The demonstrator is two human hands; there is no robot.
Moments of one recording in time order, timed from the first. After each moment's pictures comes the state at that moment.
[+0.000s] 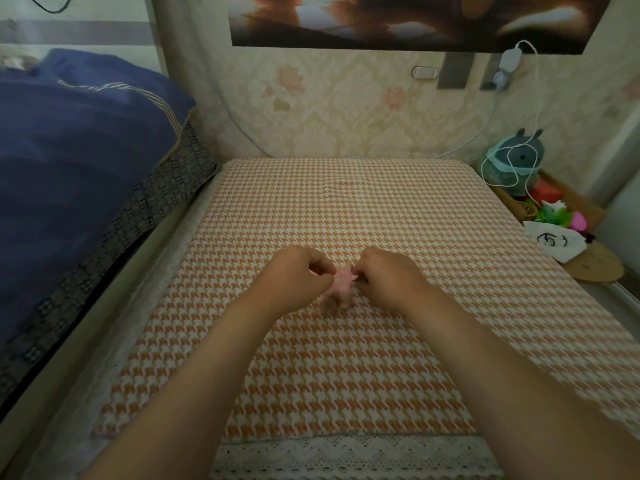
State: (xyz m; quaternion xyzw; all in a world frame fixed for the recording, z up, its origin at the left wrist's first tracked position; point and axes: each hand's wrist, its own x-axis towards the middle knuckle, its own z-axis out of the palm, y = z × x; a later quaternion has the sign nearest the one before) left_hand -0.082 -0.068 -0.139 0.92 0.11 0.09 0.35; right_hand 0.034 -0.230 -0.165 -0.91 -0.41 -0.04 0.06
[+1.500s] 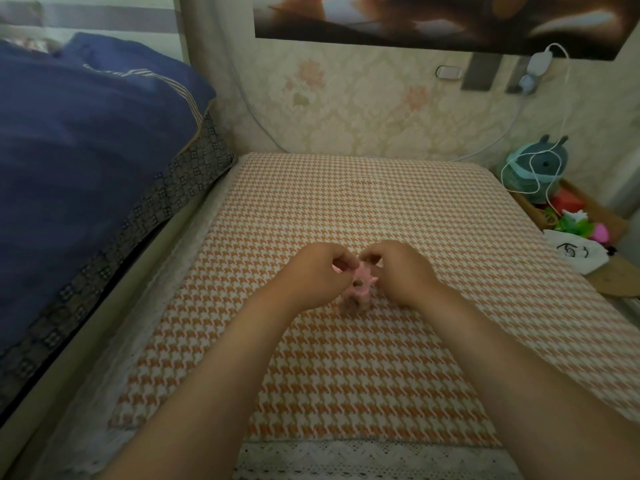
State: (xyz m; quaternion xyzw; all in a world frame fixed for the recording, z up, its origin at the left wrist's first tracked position) left_hand -0.083 -0.063 -0.136 0.91 0.08 0.08 0.39; right_hand 0.041 -0.212 -0.169 -0.91 -0.35 -0.02 0.21
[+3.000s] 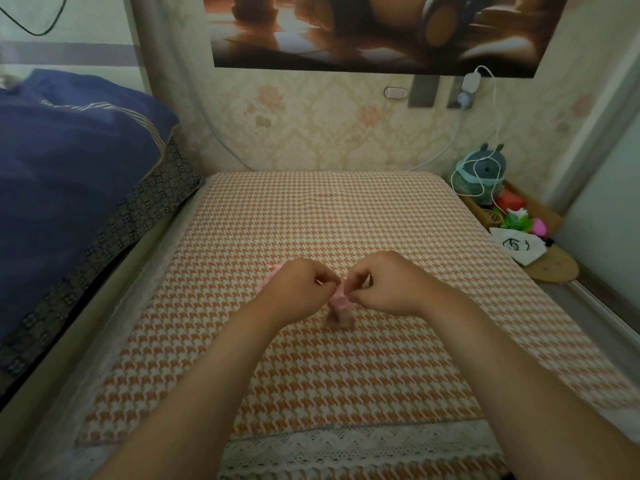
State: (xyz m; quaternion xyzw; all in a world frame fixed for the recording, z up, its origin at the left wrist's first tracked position) left_hand -0.081 -0.105 -0.126 0.93 0.07 0.07 0.35; right_hand 0.008 -0.281 -0.113 -0.88 -0.39 0.09 0.24
